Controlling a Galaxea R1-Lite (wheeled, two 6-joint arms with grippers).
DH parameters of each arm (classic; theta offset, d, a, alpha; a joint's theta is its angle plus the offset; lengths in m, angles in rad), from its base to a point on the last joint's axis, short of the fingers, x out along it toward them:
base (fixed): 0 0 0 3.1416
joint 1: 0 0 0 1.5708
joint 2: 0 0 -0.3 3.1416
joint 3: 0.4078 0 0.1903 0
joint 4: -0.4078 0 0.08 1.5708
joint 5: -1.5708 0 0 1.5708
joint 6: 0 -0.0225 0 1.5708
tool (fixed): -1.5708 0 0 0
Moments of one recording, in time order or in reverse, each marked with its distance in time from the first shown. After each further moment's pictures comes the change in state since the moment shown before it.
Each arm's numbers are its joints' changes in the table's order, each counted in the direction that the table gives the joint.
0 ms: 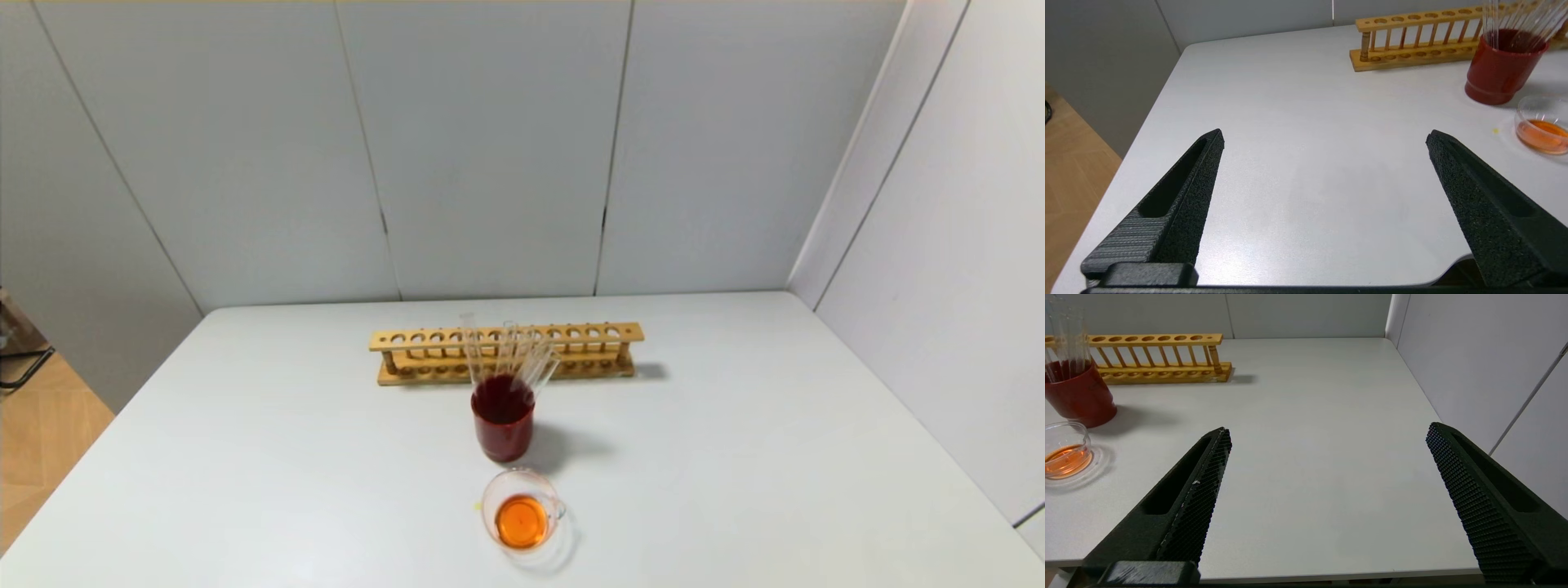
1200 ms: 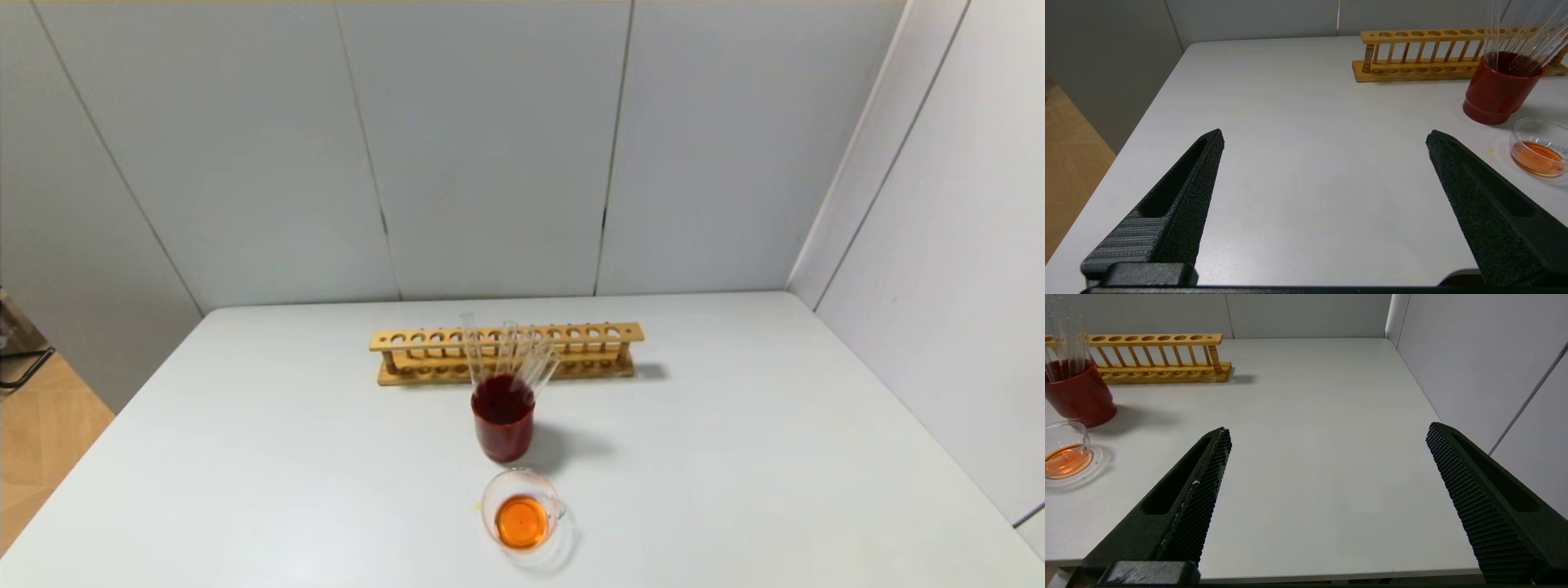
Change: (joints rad) left arm 0.000 0.000 -0.008 0.019 -0.012 0.031; right arm 0.000 0.000 0.001 -0.001 0.000 0.002
